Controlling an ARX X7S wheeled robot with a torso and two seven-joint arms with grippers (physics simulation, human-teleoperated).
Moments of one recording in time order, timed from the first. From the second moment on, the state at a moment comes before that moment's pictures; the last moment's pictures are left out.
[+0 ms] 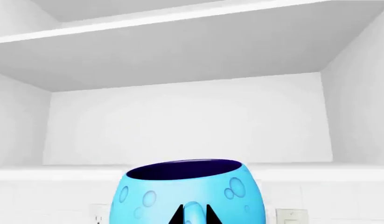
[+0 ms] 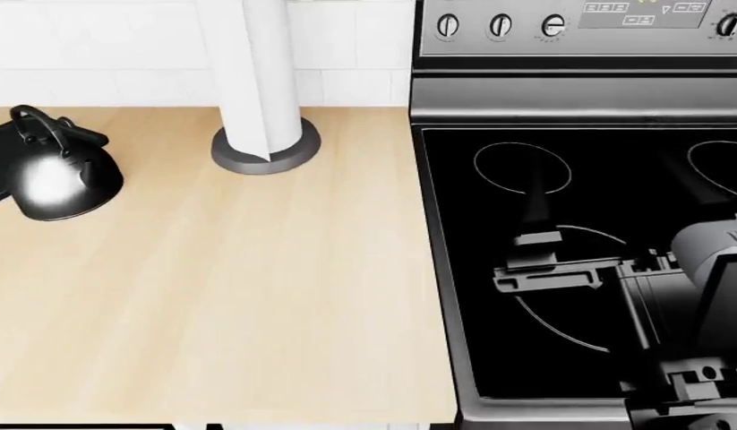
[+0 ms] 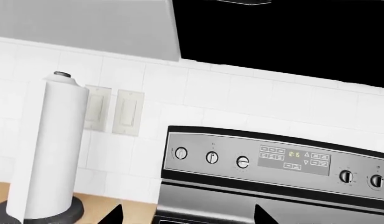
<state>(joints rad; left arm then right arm) -1.62 -0.53 -0.11 0.46 -1.15 -1.52 -0.78 0.52 0.90 -0.39 -0.94 0.90 0.51 0.90</state>
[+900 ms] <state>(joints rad) -0.84 -0.63 -0.35 0.88 -1.22 -1.34 -0.67 0.51 0.87 -0.46 -0.90 0.80 0.53 0.90</state>
